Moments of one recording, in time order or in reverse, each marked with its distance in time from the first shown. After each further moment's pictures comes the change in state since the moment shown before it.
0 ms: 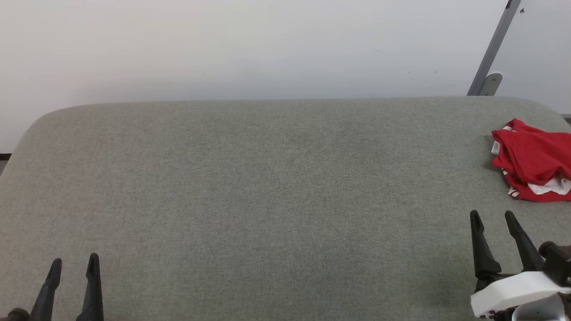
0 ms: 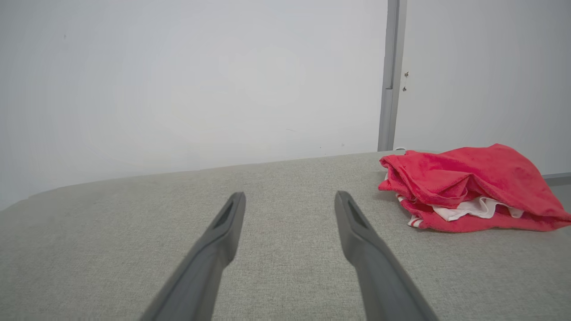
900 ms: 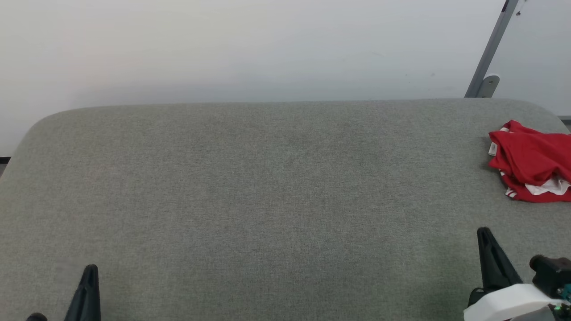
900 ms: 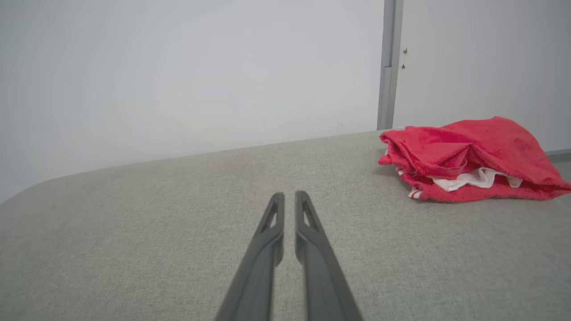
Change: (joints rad) left arm 0.002 -0.038 -0.018 0.033 0.016 0.000 0.002; right arm 0.048 0.042 -0.012 -0.020 -0.019 0.000 0.038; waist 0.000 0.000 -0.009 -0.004
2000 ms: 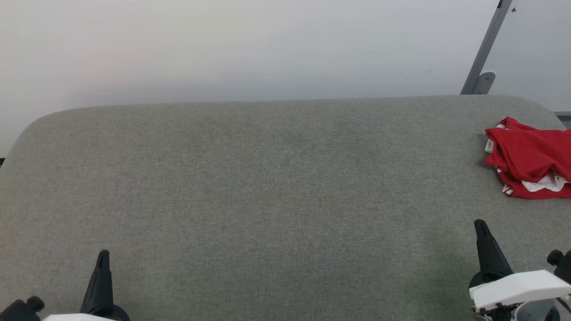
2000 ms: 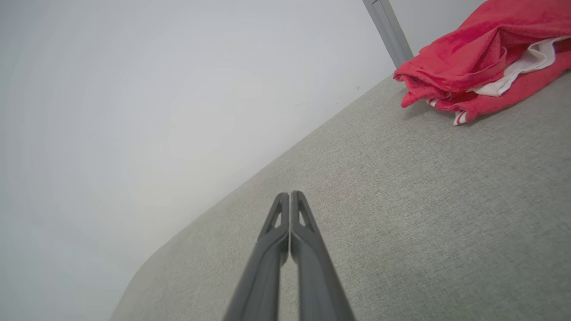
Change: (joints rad) left arm -0.113 -0.072 -0.001 0.084 -0.447 0.000 0.138; right arm -0.051 0.017 -0.001 0.054 0.511 0.000 0.083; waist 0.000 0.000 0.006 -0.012
